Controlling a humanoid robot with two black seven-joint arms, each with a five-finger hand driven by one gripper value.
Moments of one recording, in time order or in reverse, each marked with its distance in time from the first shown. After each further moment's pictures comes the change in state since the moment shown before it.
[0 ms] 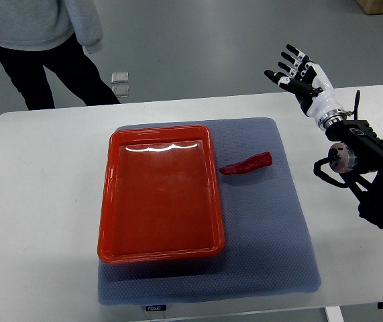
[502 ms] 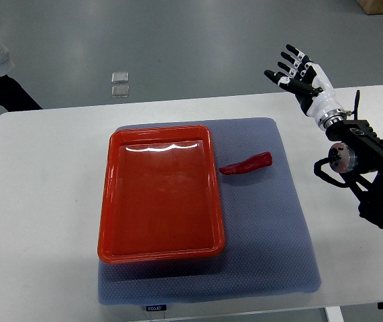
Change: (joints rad) left arm 0.010 0.000 0.001 0.000 -0.001 0.001 0.000; right arm 0.001 -0.002 0.000 0.000 0.000 0.006 0.000
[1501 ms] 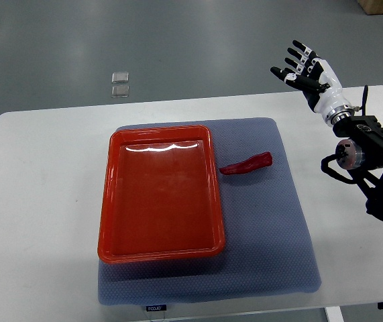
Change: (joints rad) left arm -0.001 0.000 -0.003 0.001 0.001 -0.001 0.000; right arm 0.011 -0.034 -0.005 -0.010 -0.016 0.005 0.004
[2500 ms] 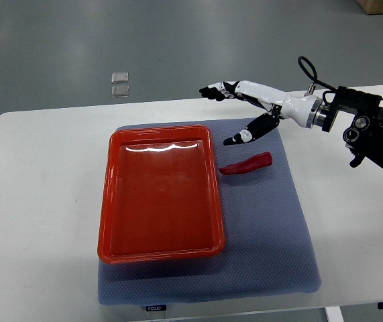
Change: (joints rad) left arm 0.000 0.000 0.000 0.000 0.000 0.000 0.000; right arm 0.125 -0.186 -0.314 0.266 -0.863 0.339 0.188
